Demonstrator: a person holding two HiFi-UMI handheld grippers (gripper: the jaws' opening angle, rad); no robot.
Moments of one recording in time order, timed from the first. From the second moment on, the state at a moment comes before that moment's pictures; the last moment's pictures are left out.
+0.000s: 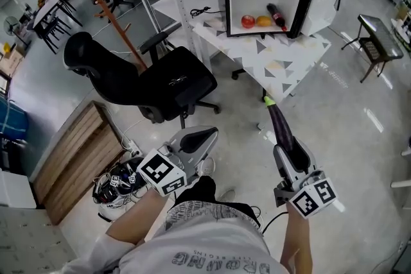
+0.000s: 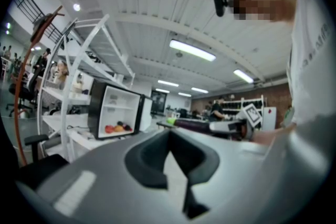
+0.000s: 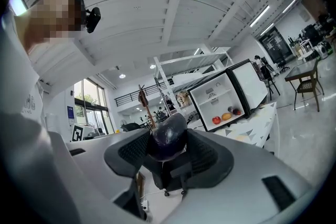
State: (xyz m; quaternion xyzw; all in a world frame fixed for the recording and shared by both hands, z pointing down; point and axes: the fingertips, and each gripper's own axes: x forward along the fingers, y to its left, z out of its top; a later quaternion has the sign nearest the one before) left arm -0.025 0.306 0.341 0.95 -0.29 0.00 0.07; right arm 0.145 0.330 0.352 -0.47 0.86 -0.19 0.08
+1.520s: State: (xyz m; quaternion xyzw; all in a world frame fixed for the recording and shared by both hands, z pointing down) left arm -0.030 0.034 0.361 0.96 -0.27 0.00 0.09; right arm 0.141 0.073 0.371 -0.50 0.84 -0.20 0.07
